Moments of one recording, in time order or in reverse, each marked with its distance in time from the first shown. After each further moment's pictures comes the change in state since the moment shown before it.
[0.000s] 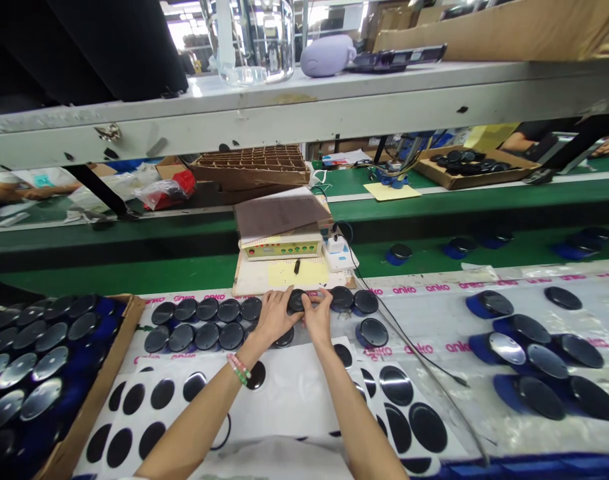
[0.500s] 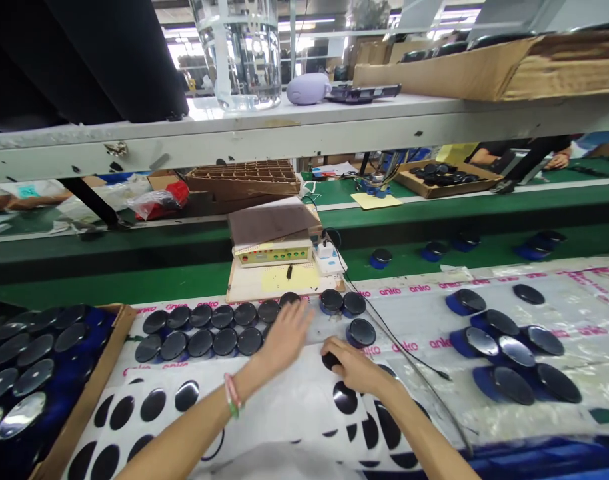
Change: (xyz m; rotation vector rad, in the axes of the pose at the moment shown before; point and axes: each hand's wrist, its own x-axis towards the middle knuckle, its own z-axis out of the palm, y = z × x) left_hand -0.035 0.042 0.002 -0.033 -0.184 0.277; right_hand -0.047 -0.029 -0.136 -0.560 -0.803 -0.287
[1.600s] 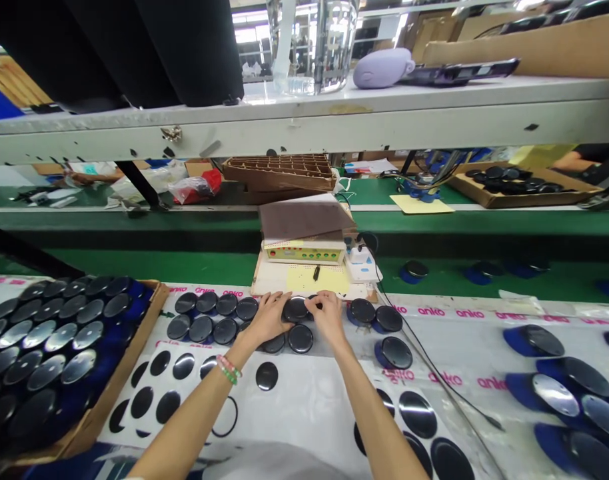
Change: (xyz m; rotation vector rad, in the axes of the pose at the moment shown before) left_hand -0.016 -0.094 -0.033 -0.094 0.096 -0.257; right_hand 0.151 -0.027 0.043 0.027 0.585 0.239
